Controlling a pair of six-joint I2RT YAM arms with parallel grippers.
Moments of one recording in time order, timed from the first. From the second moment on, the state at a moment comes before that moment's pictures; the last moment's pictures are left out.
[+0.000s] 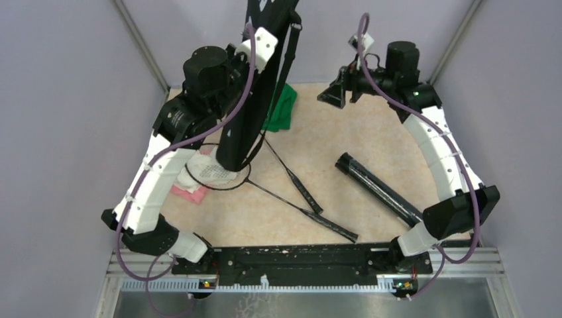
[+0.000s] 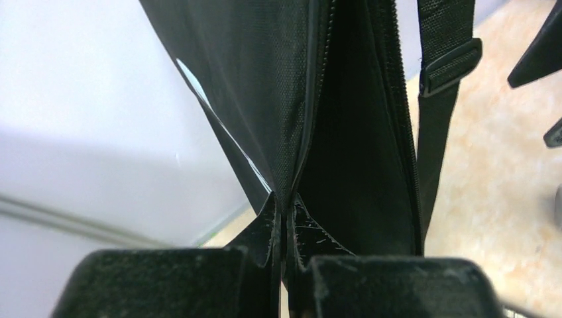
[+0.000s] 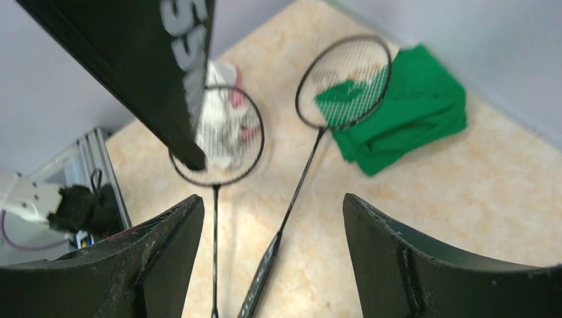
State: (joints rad) left arm -0.68 1.50 2.11 -0.68 -0.26 0.44; right arm 0.27 1.54 1.78 -0.51 -0.78 0.06
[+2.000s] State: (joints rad) left arm -0.03 1.31 1.82 -0.91 -0.02 0.47; right arm 0.91 2.07 1.49 -0.43 -0.54 -0.10
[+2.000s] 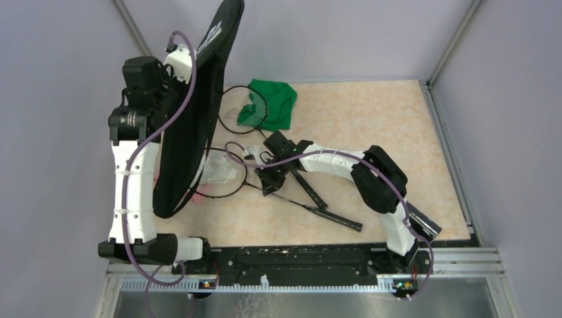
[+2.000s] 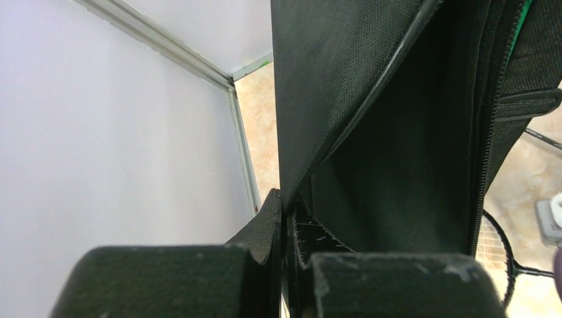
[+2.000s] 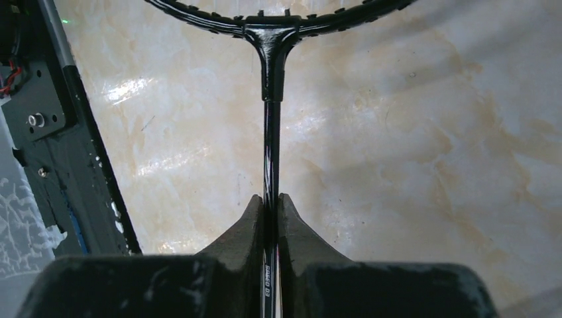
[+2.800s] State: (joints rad) left arm -0.01 1.54 1.99 -0.87 0.14 0.32; right arm 0.75 1.66 1.36 -0.52 -0.27 -0.09
